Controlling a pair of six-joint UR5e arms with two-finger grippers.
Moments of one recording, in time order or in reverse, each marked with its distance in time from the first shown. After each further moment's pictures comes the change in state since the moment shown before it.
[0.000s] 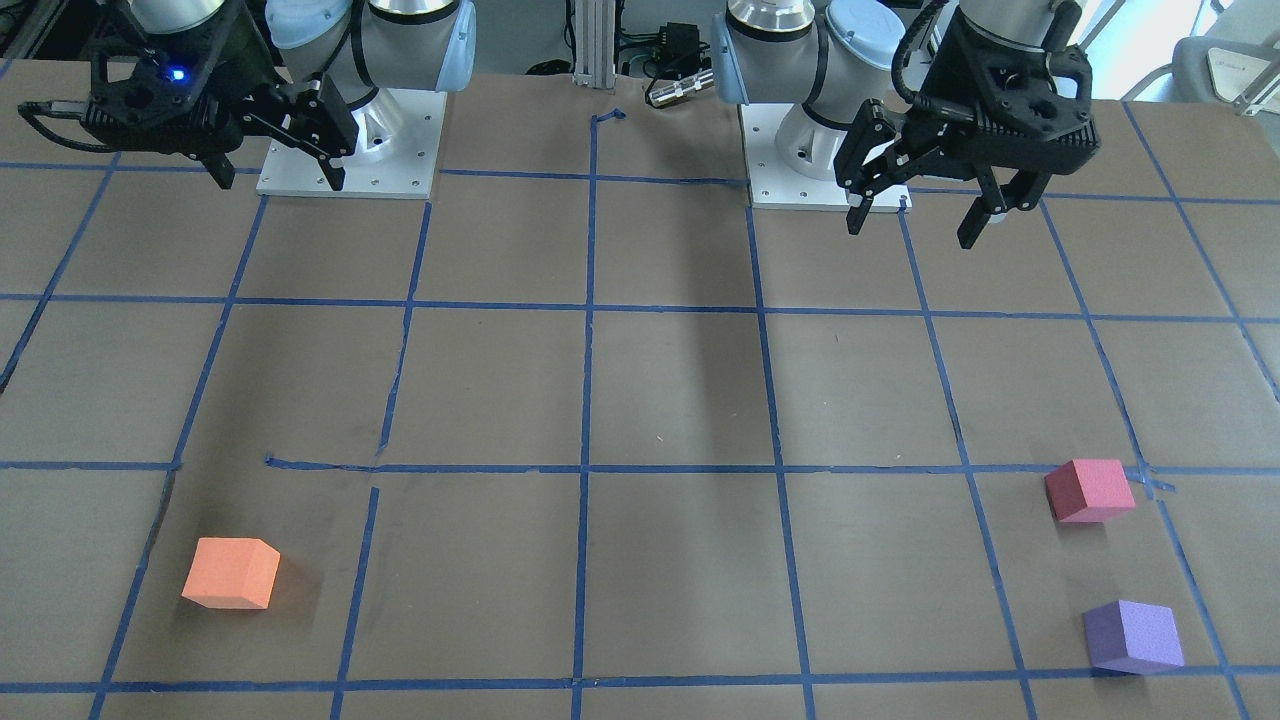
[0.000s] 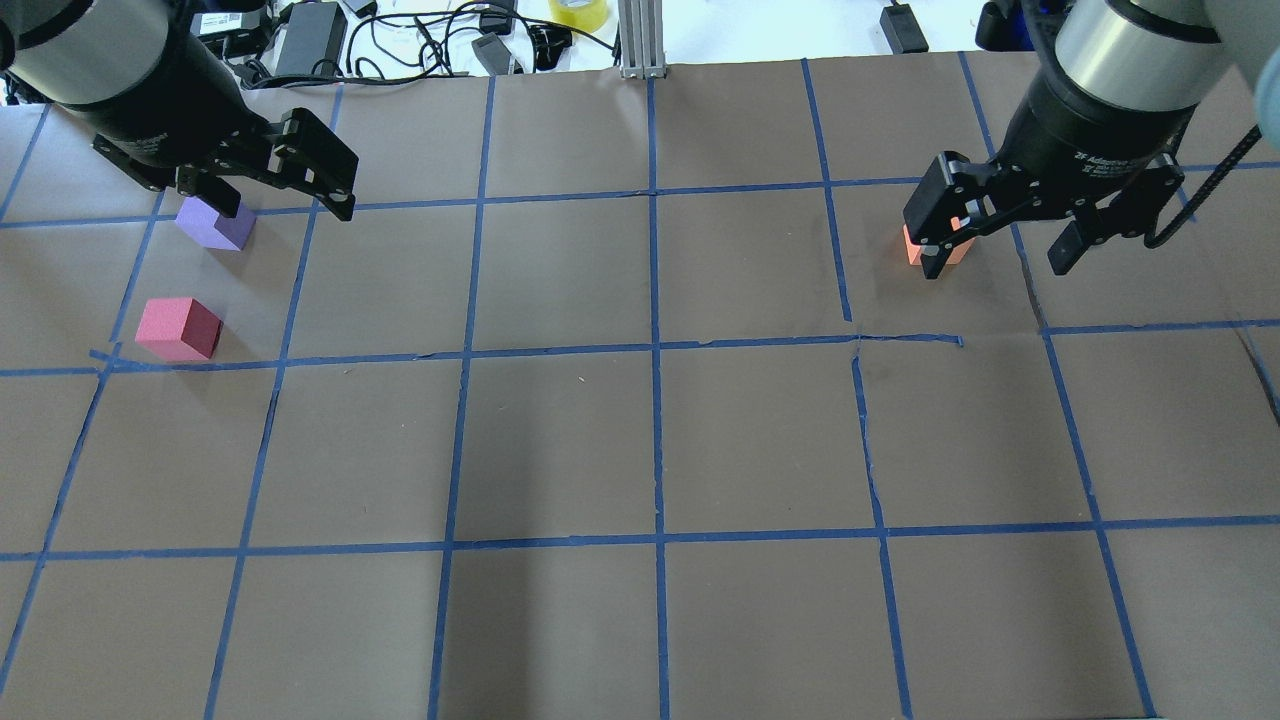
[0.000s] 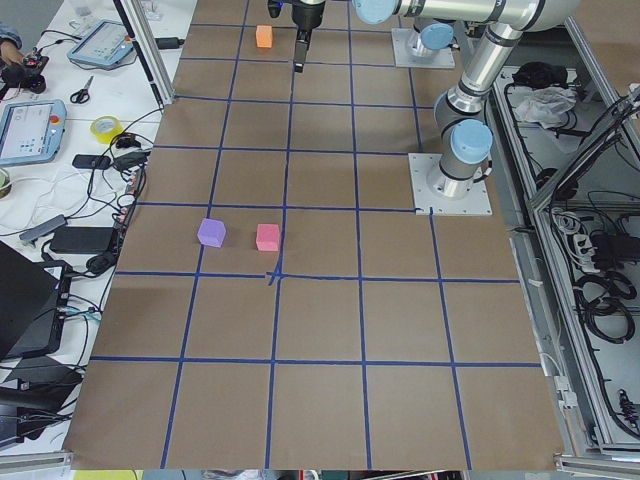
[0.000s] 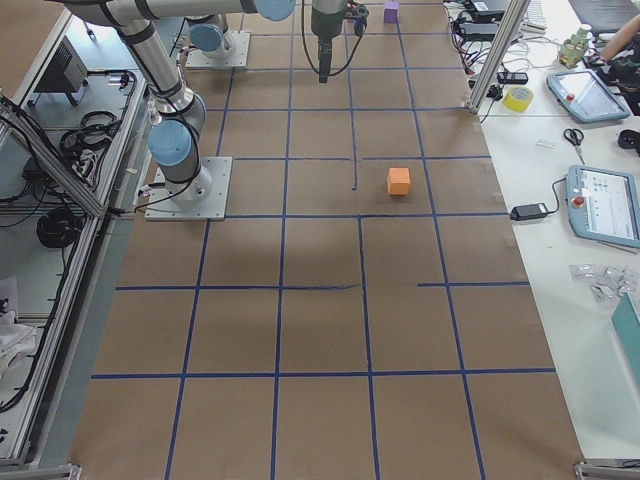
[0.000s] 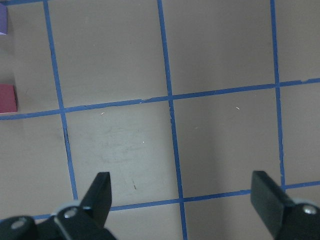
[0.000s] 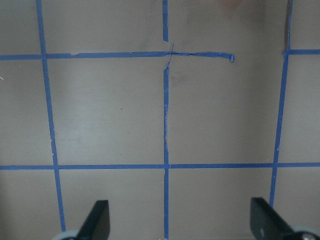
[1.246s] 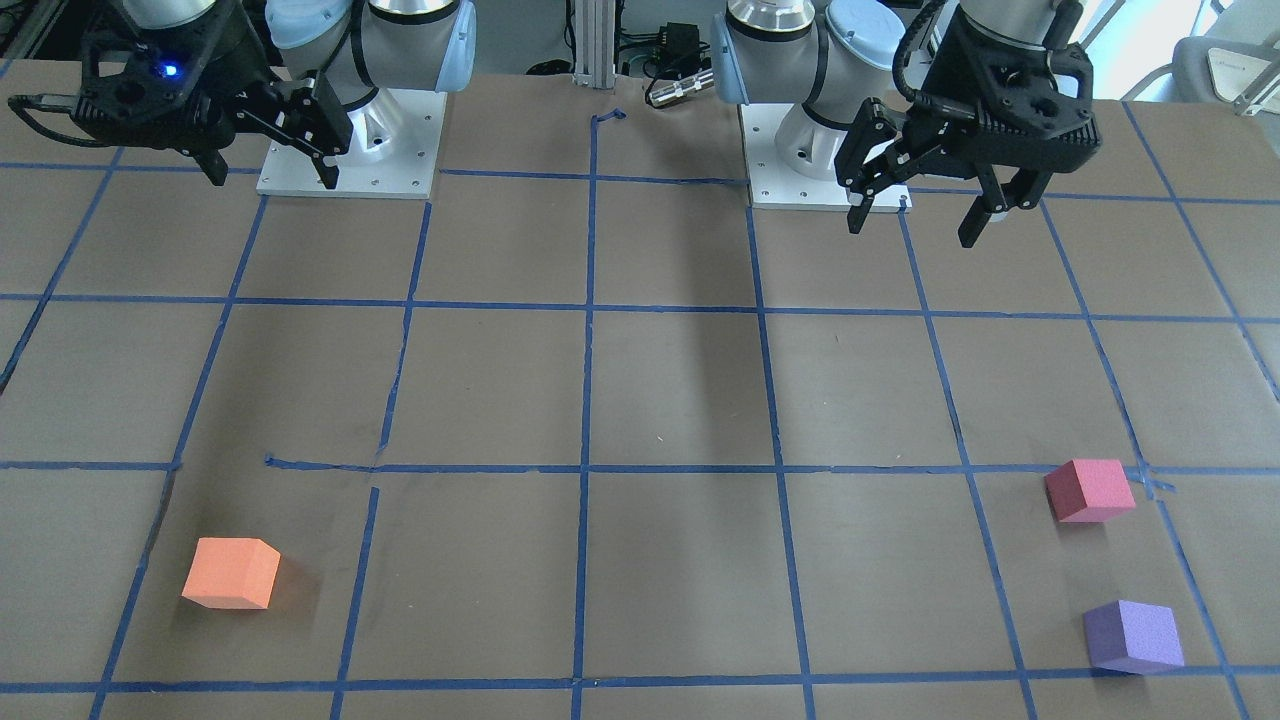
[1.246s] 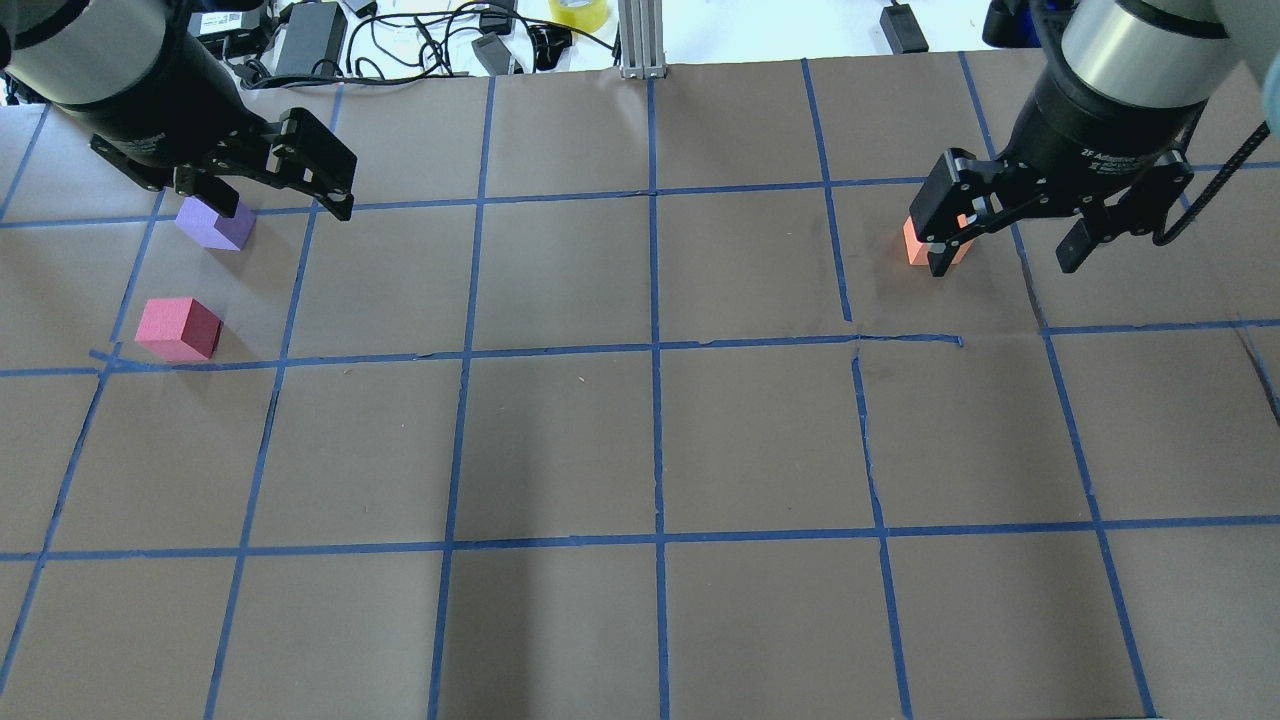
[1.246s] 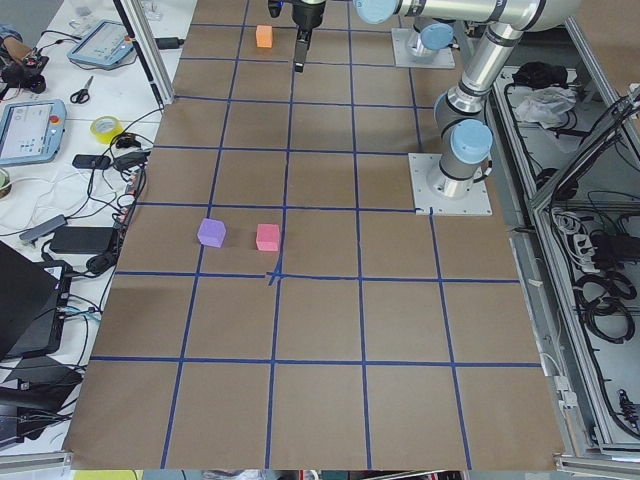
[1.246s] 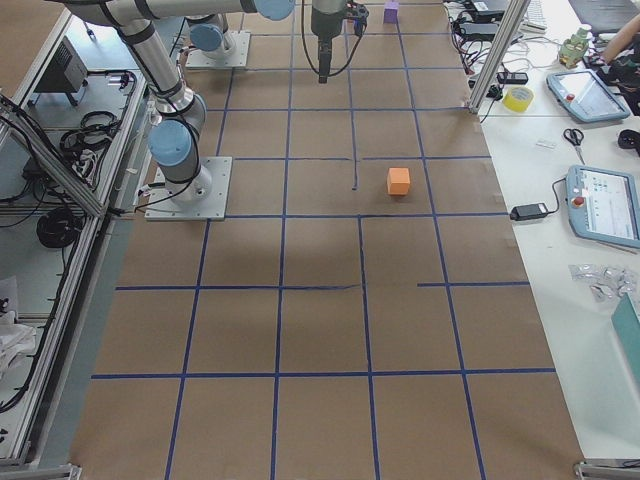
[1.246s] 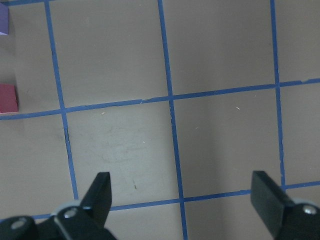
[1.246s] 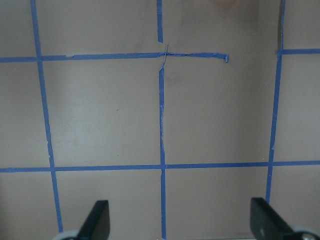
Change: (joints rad) left arm 0.000 0.000 0.000 0.000 0.000 0.000; right arm -0.003 0.000 -0.006 0.000 -0.012 0.009
